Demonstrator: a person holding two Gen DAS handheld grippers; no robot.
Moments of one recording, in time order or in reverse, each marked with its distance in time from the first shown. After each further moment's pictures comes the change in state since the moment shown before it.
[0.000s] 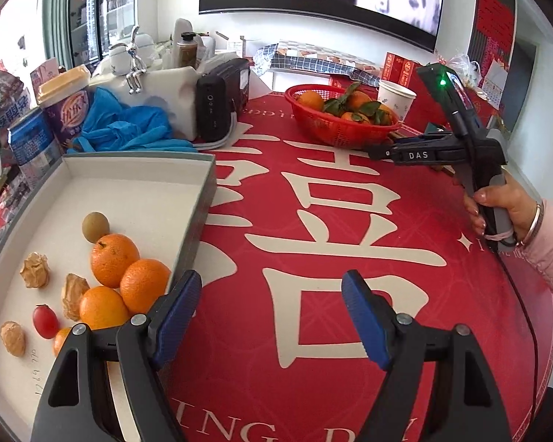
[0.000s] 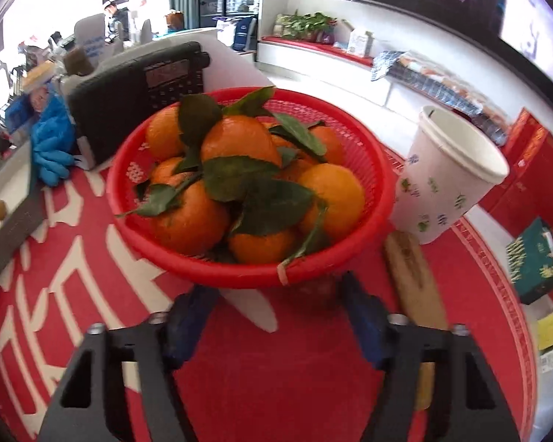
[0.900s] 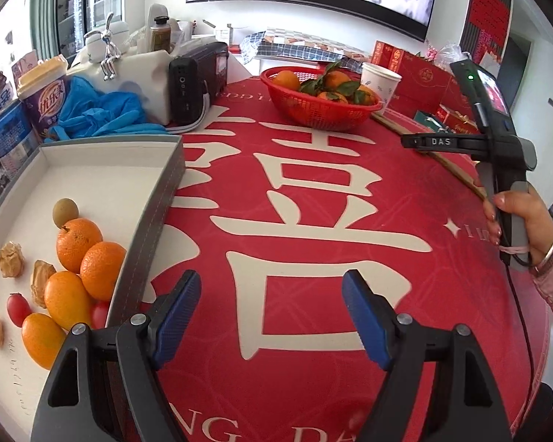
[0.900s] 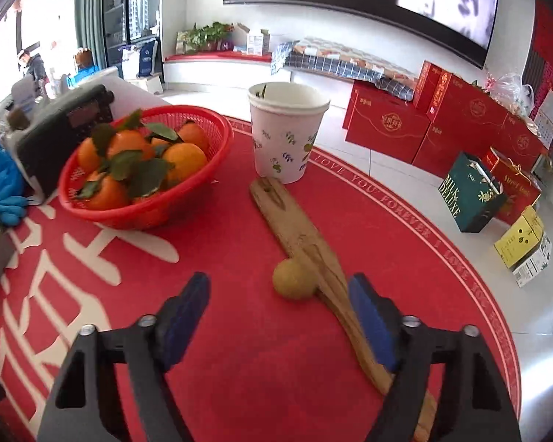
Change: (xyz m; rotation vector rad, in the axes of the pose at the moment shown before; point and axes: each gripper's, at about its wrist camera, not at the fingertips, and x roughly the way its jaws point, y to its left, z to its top) left arm 0.010 -0.018 -0.004 0.015 0.043 -0.023; right arm -0.044 -0.048 -0.038 0.275 -0.003 -0.284
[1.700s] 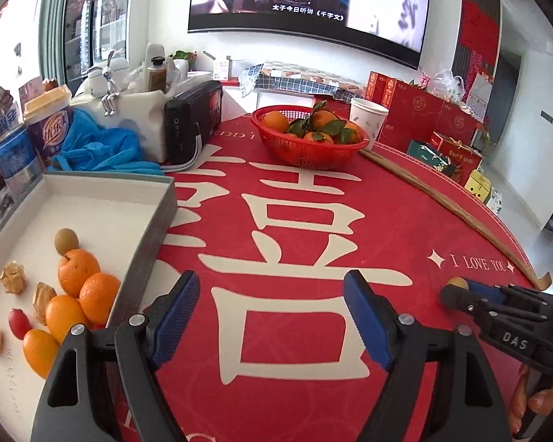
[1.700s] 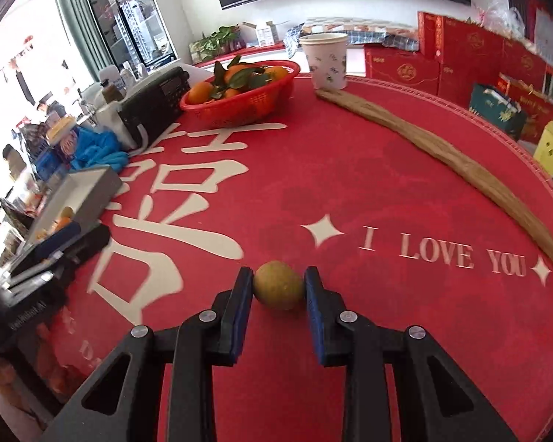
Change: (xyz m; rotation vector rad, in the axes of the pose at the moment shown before) left arm -0.016 -0.009 0.004 -0.010 -0.130 -0.021; right arm -0.100 0.049 -0.135 0.190 0.012 0.197
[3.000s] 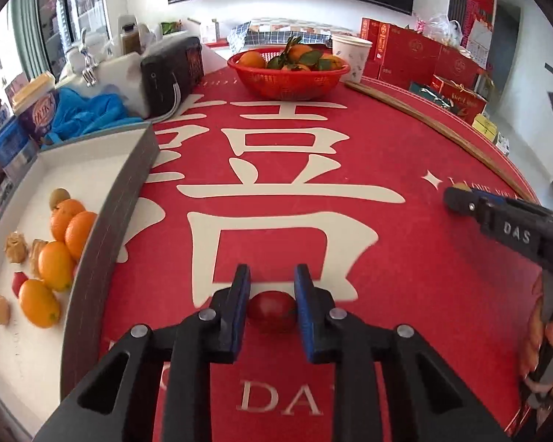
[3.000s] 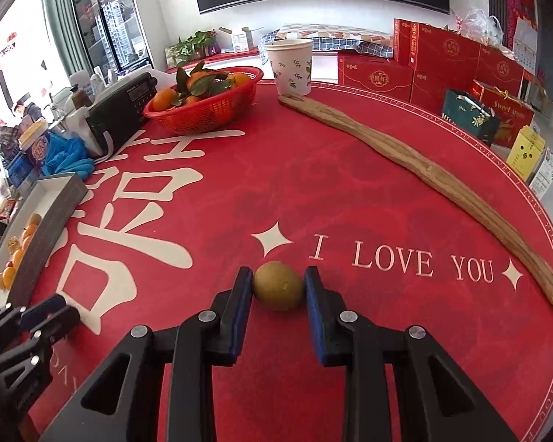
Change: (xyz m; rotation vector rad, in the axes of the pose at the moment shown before) left arm 0.007 -0.029 -0.025 0.098 0.178 0.048; right arm 0.001 -0.015 0.006 0.023 -0.022 -0.103
